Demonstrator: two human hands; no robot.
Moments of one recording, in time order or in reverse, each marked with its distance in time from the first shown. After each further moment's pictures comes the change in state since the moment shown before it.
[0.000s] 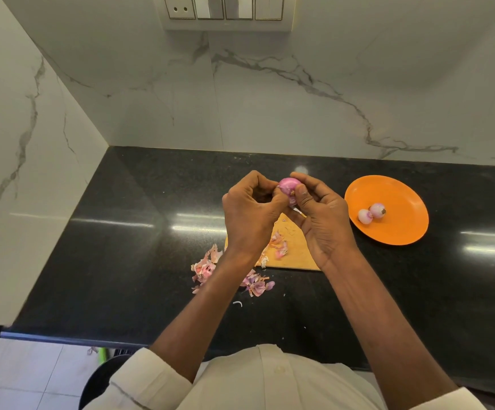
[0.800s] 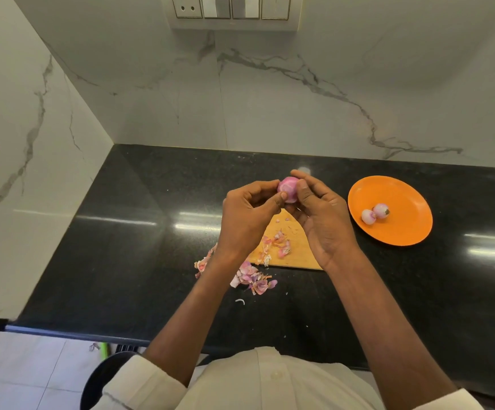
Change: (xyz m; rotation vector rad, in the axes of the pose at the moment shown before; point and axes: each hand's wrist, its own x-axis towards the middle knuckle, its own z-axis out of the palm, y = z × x) left_hand -0.002 -0.006 -0.020 -0.114 -0.190 -0.143; right_hand 0.002 0.006 0.001 -0.009 0.016 0.051
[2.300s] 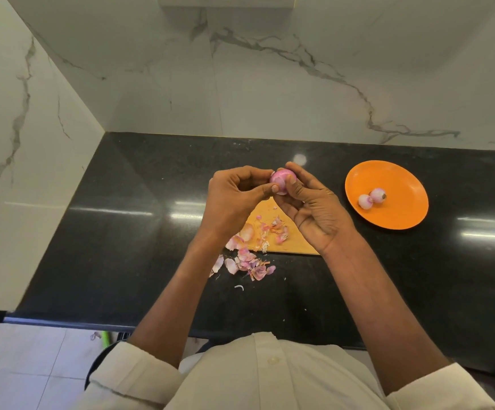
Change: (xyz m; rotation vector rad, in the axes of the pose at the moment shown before) left_hand 0.005 0.002 -0.025 0.082 -0.063 0.006; right_hand -0.002 0.000 0.001 0.286 -0.047 0.272
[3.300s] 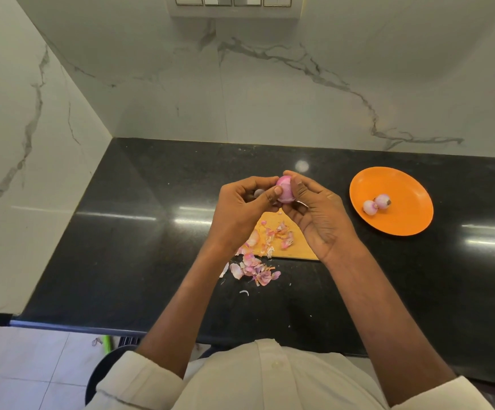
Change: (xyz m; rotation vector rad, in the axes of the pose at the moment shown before) left_hand -0.008 -0.007 0.000 -0.126 -0.031 -0.014; right_hand -0.009 0.006 0.013 -0.198 0.070 -0.120
